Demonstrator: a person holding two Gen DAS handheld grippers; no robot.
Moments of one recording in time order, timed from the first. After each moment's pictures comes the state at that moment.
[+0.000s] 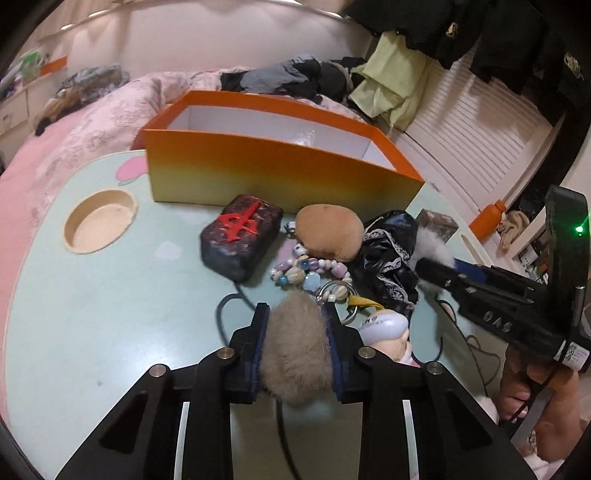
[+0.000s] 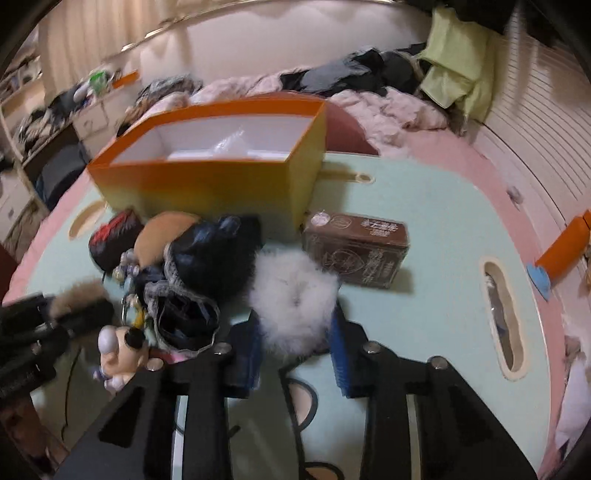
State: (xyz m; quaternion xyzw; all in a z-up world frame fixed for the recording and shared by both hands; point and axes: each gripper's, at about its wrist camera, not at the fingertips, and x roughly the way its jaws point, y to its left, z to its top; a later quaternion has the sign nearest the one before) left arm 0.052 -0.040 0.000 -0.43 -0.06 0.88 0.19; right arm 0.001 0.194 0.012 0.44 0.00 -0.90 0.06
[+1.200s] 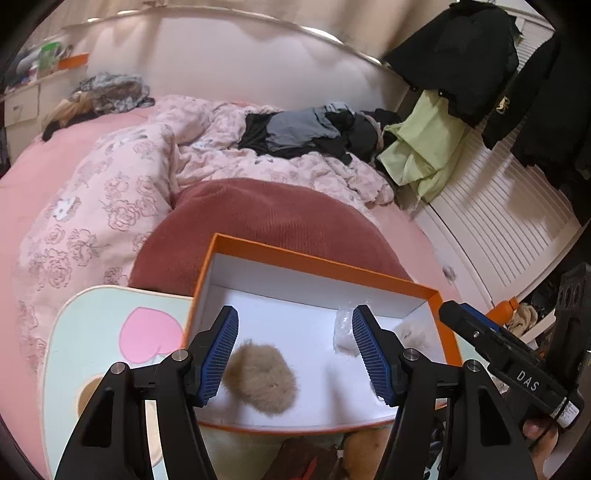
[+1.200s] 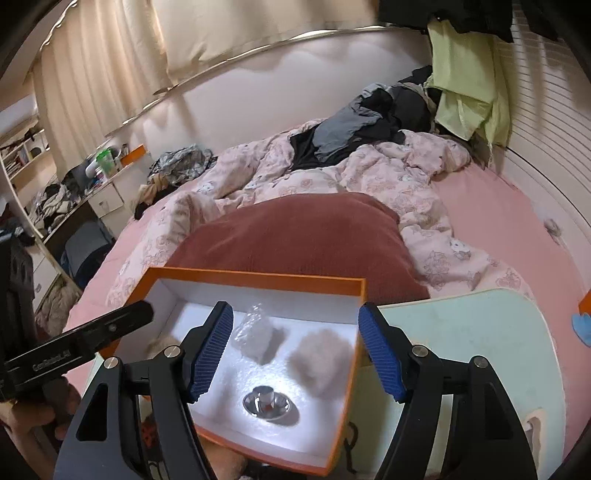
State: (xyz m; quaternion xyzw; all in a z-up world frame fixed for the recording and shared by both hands) left arm -0.110 -0.066 0.055 -0.38 -0.13 0.90 0.15; right arm -0.119 0.193 0.067 0.35 -0.10 -0.93 0.09
